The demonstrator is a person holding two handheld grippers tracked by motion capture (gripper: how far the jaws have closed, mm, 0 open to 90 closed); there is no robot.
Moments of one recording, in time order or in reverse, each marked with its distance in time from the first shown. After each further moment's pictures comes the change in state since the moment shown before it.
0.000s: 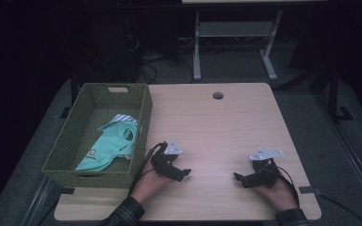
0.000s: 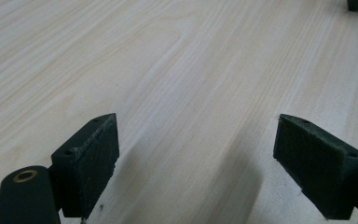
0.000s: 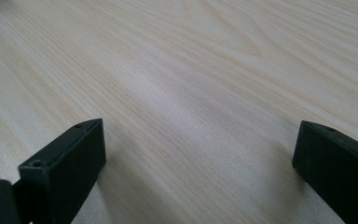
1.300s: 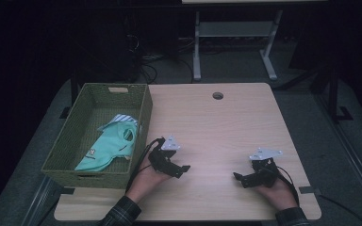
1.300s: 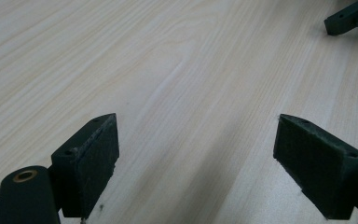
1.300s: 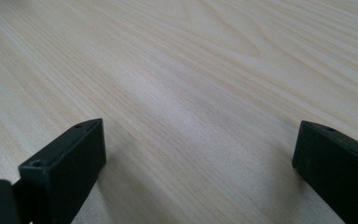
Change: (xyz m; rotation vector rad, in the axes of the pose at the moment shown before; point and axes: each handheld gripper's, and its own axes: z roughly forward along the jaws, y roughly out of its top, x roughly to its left) left arm 0.003 0.014 -0.018 -0.030 0.000 0.001; right arm 0.000 0.000 0.001 -0.003 -0.002 0.004
